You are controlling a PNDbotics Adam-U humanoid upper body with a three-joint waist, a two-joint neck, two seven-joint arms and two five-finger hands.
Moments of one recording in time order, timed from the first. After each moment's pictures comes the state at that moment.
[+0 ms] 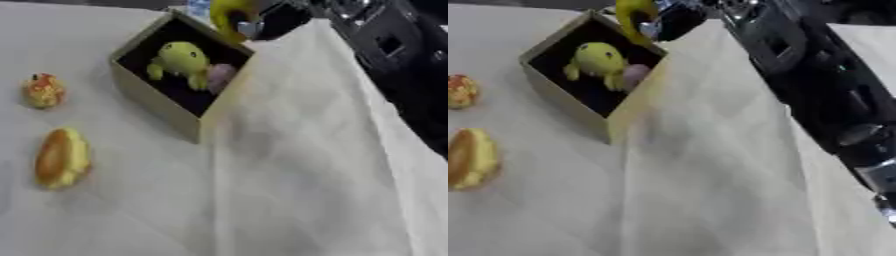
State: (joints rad) left arm -0.29 0.43 0.04 -1.98 0.07 -0.15 0.44; right arm -1.22 -0.55 0.42 -1.33 0.42 0.05 0.46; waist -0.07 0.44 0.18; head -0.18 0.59
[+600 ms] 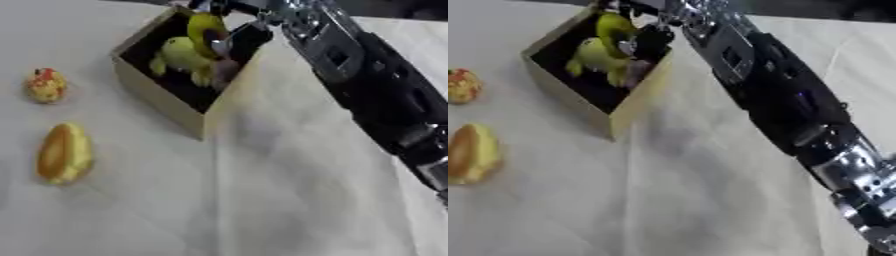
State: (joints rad) left arm -0.32 0.44 0.03 -1.98 0.07 -0.15 0.43; right arm -1.20 -0.50 0.43 -1.21 0.48 -0.01 0.49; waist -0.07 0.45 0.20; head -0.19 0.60
